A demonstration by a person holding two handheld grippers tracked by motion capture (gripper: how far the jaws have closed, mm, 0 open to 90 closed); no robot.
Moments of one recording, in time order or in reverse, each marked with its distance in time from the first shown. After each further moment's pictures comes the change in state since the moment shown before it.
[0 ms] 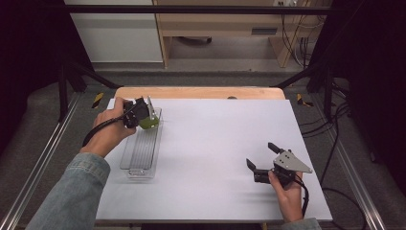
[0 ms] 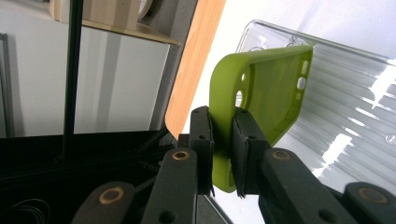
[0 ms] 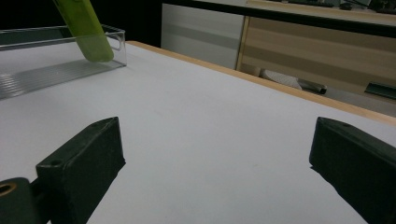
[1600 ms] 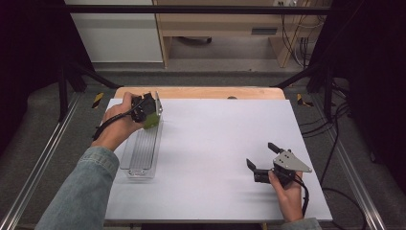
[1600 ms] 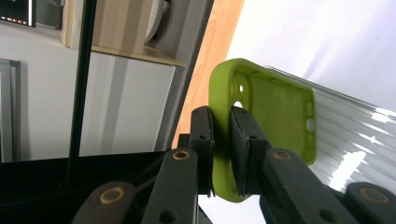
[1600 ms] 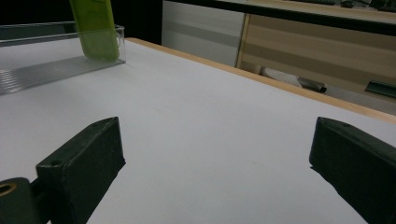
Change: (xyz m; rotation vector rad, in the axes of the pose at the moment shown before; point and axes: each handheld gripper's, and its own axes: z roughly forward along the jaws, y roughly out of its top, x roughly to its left) left arm 0.006 0.020 0.017 -0.089 0.025 0.015; right arm -0.001 -0.001 0.001 0.009 0.001 -0.005
